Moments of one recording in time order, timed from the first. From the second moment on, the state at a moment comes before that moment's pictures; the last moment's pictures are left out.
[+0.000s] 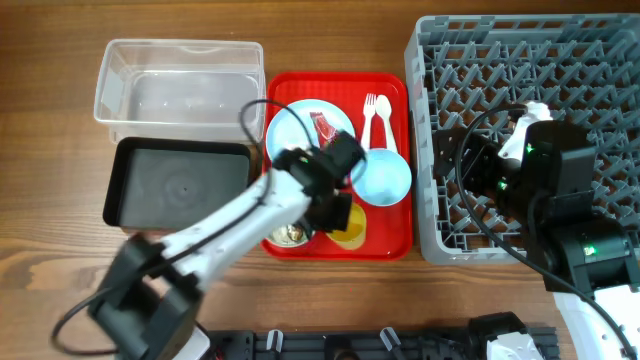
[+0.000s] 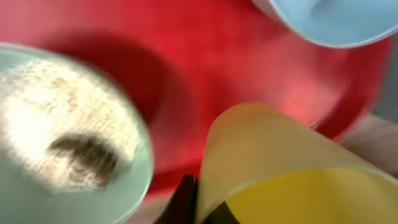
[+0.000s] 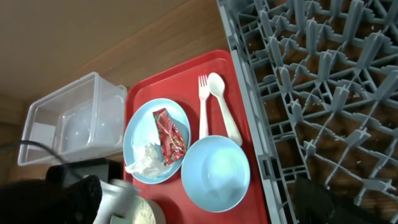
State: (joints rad) left arm -0.75 1.69 1.20 -0.96 0.16 -0.55; right arm 0.17 0.95 1.08 -0.83 -0.12 0.55
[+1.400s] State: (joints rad) left arm -0.27 1.42 1.26 -0.64 1.41 -0.47; right arm -0.04 1.19 1.10 -1.29 -0.07 0.27
